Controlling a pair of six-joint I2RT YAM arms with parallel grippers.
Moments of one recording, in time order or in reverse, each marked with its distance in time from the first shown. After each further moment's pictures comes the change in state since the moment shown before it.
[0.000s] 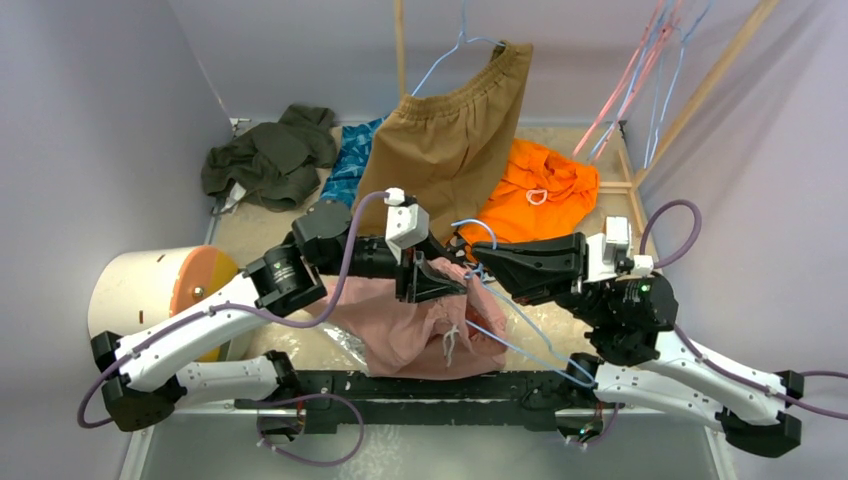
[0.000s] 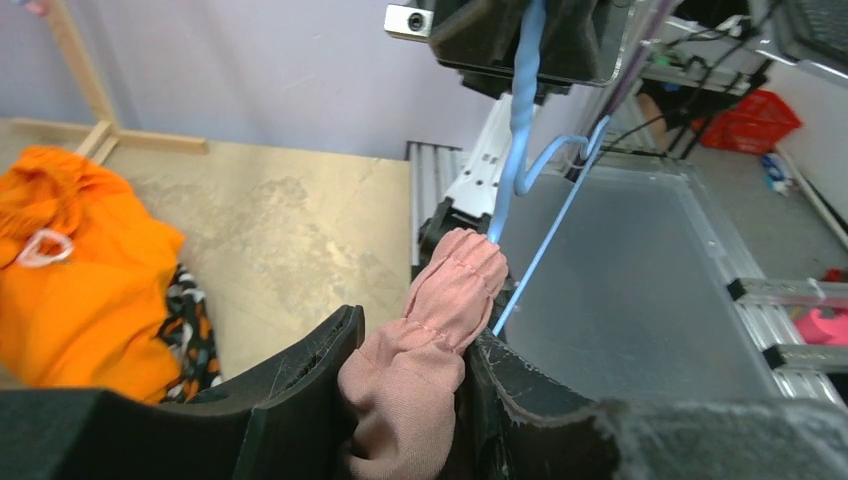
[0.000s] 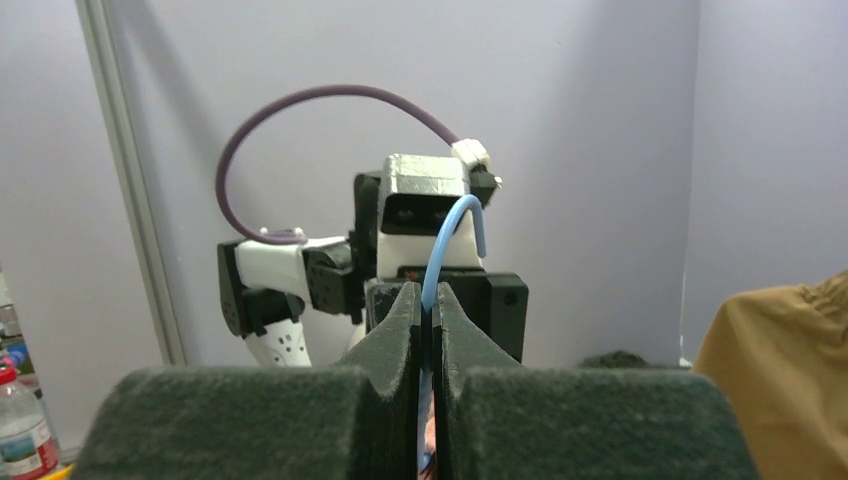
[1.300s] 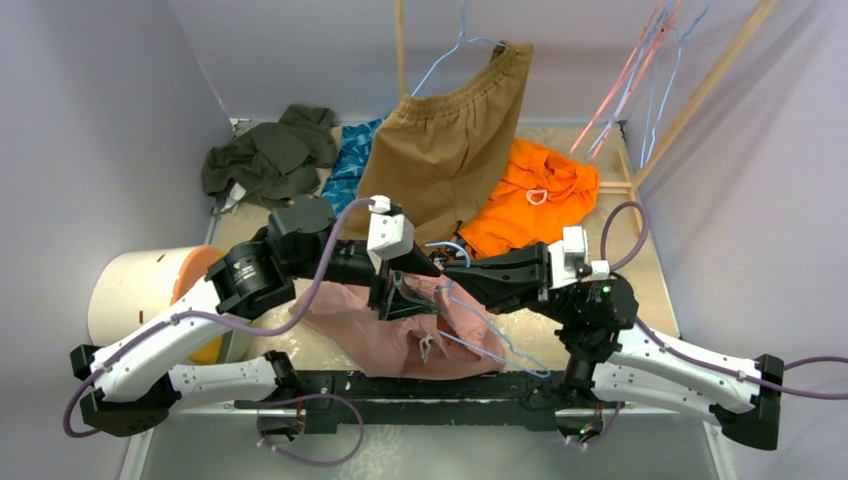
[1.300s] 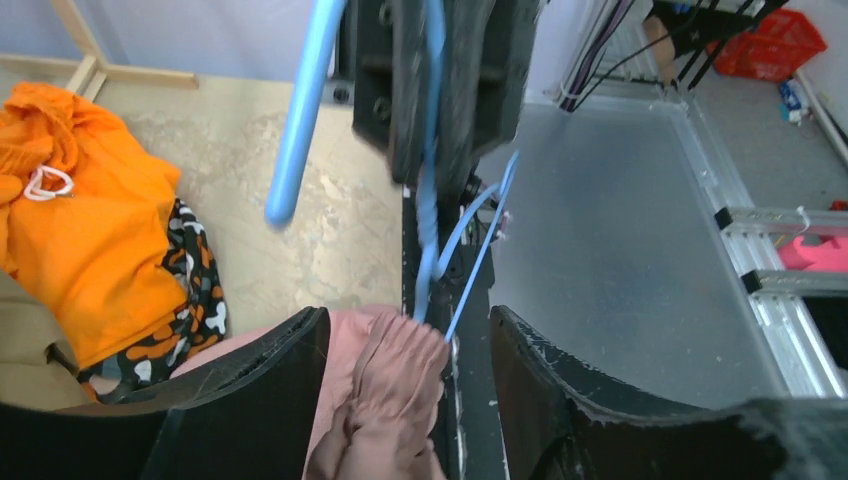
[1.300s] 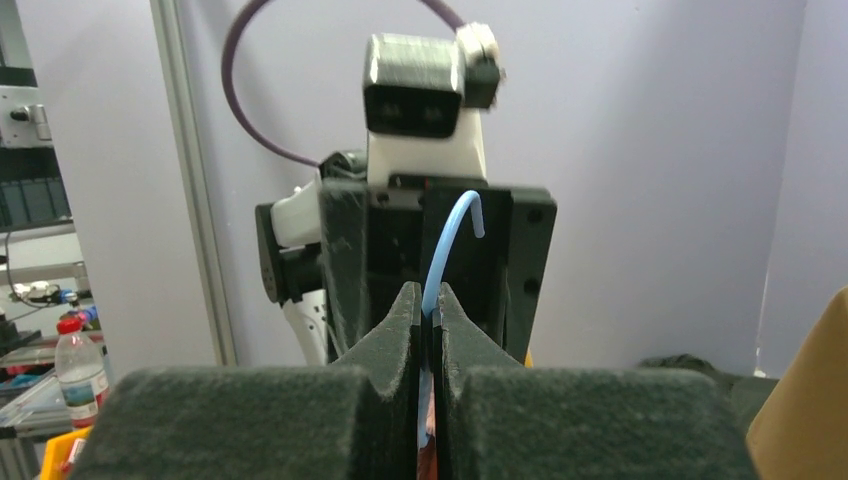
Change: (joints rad) left arm -0.001 -0.053 0.140 -0.405 -0.024 0.129; right arm 0.001 0.087 -0.135 0.249 -0.111 0.062
